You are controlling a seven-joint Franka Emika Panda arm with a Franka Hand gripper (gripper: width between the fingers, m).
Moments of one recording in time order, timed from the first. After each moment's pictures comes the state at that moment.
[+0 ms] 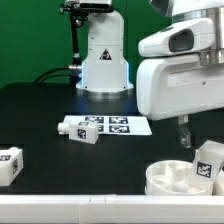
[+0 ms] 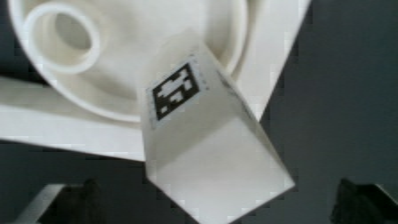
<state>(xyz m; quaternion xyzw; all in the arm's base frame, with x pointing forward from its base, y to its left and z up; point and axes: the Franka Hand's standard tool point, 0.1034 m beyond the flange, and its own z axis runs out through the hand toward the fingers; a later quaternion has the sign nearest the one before) 0.639 0.119 0.100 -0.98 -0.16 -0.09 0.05</state>
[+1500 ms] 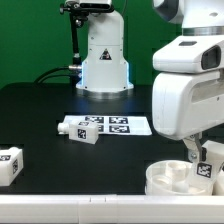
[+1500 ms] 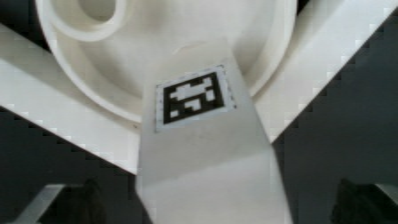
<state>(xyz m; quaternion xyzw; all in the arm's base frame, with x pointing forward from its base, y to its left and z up) 0.640 0.124 0.079 -0.95 -0.31 -0.05 0.03</state>
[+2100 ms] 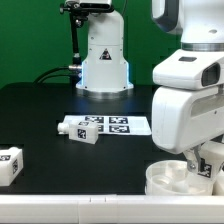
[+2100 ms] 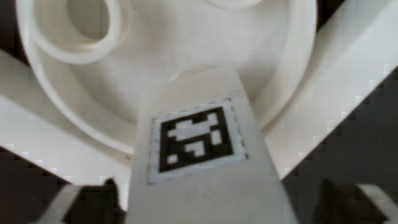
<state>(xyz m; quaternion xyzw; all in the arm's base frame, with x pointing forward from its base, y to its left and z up) 0.637 0.120 0.064 -0.95 -0.31 -0.04 0.02</state>
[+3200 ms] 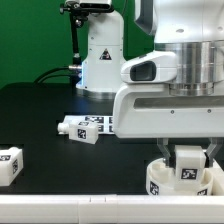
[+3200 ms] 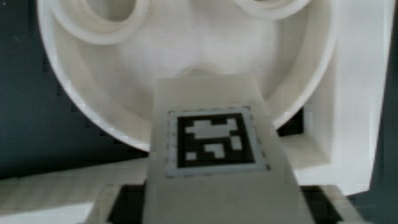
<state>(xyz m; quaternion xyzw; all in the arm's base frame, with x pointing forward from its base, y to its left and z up) 0.646 0.082 0.064 -0.99 0.11 -0.04 0.04</state>
